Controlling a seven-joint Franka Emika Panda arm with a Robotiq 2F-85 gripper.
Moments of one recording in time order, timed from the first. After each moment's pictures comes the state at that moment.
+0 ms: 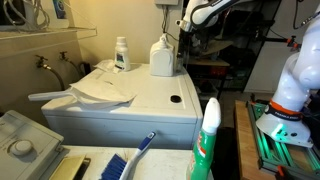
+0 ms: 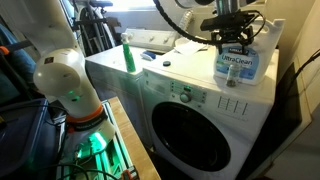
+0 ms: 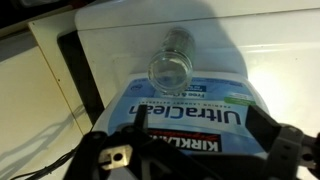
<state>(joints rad) -0.08 0.00 -0.18 -2.13 -0.06 2.45 -0.51</state>
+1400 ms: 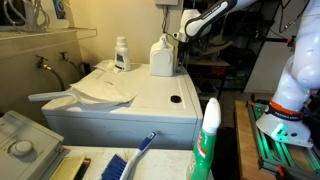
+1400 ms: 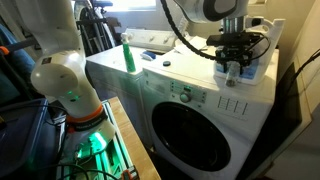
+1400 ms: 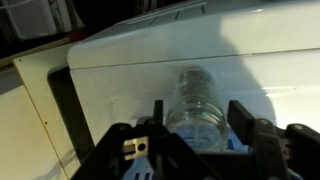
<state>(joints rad) -0.13 0.16 -0.17 -2.07 -0.10 2.40 -0.51</state>
